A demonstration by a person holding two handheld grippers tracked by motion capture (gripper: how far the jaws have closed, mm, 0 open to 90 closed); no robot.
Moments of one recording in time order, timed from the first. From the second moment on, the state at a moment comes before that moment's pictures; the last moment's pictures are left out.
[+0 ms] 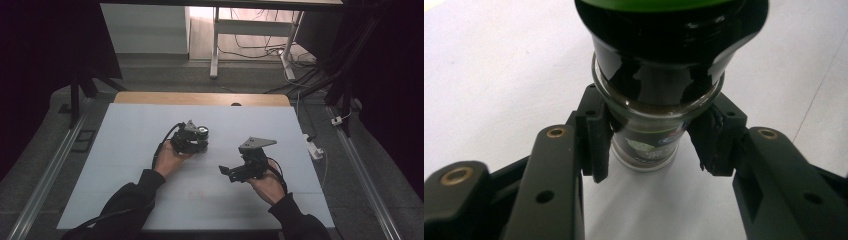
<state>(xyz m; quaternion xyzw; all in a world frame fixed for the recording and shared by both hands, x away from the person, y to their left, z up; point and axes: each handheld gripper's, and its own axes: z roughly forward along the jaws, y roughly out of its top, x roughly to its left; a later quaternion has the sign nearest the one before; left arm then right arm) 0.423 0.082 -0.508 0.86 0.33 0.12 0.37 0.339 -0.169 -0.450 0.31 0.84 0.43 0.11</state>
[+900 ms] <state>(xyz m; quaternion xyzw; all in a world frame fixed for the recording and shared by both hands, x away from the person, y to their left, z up) 0.423 0.082 -0.508 0.86 0.33 0.12 0.37 0.390 -0.119 -0.464 0.31 0.86 0.39 0.13</state>
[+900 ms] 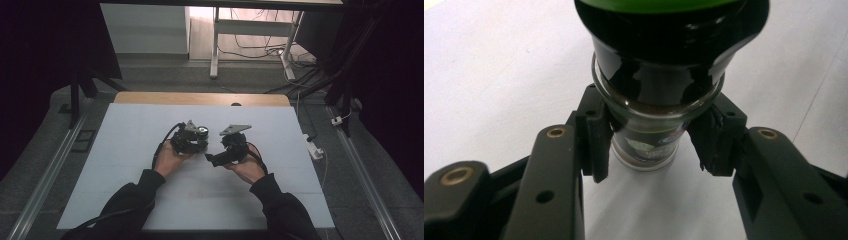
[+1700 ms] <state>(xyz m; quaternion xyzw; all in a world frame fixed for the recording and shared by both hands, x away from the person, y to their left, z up) 0.422 0.082 -0.508 0.86 0.33 0.13 0.37 0.412 -0.103 -0.459 0.27 0.87 0.40 0.09</state>
